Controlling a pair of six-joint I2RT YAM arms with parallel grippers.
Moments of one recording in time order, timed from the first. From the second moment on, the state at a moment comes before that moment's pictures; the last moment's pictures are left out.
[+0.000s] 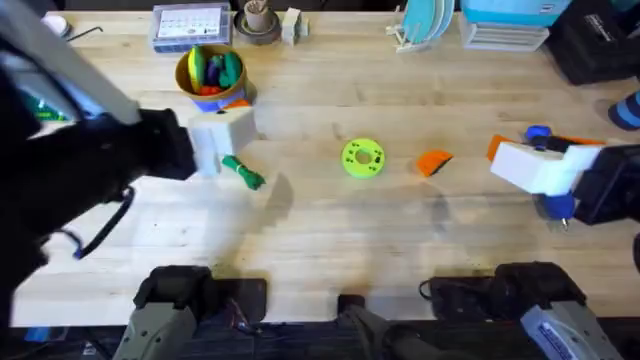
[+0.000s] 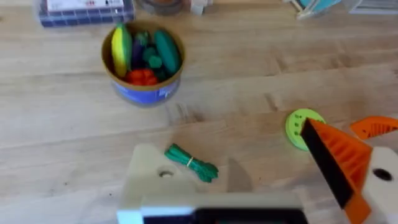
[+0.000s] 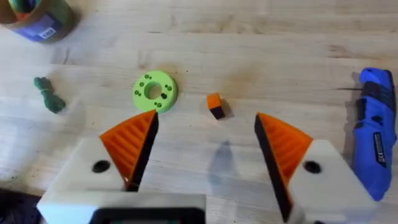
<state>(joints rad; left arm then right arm) -0.01 0.61 0.88 -0.89 0.26 -0.05 0.00 0.51 0.96 -1.16 -0.21 0.07</state>
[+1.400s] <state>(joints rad) -0.01 1.01 0.77 -0.81 0.36 -0.21 0.00 0.53 0.96 -0.96 -0.21 0.03</state>
